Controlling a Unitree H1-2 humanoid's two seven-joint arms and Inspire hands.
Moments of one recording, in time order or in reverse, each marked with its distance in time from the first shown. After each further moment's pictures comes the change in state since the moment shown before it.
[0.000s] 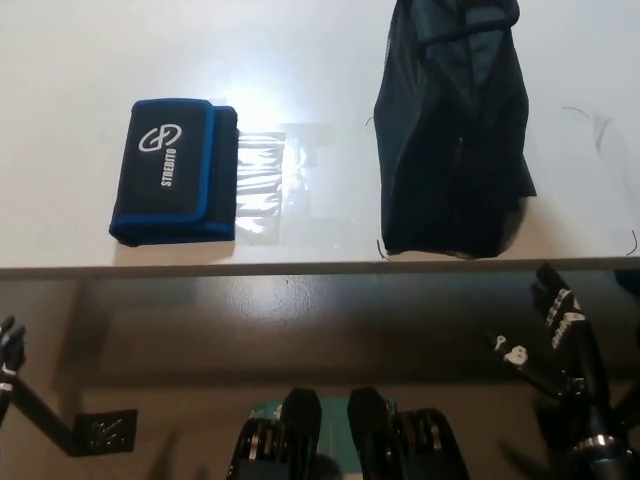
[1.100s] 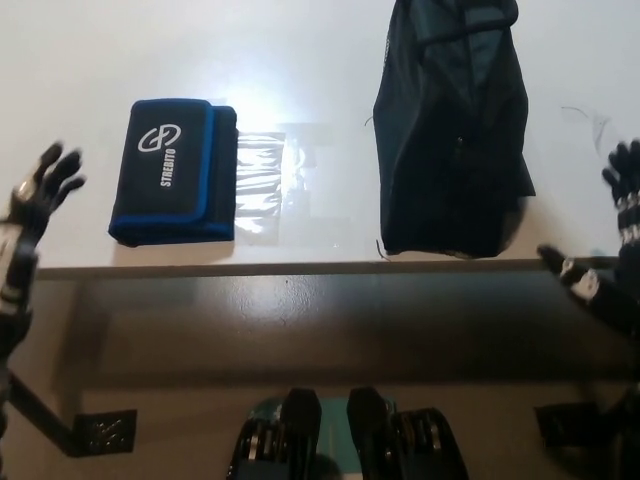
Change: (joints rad) left_arm -0.210 -0.014 -0.091 -0.504 -0.051 0.083 -0.083; right_arm -0.121 -0.027 -0.064 -0.299 0.086 -0.036 0.012
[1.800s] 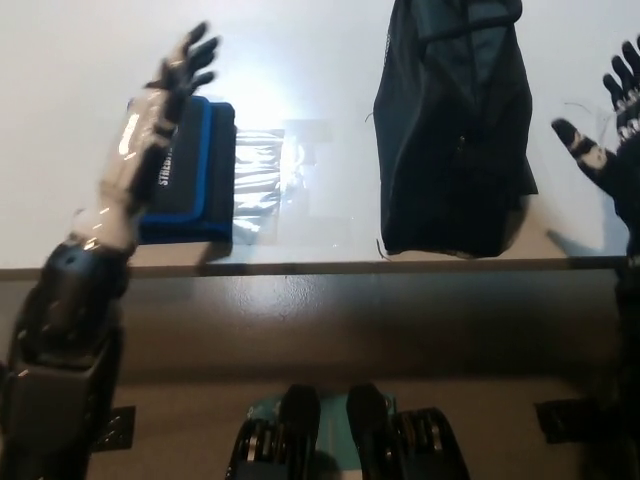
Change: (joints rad) left_arm -0.398 -0.155 -0.148 0.356 0.105 0.101 0.003; right_arm -0.344 -0.063 -0.045 0.399 0.119 0.033 0.016
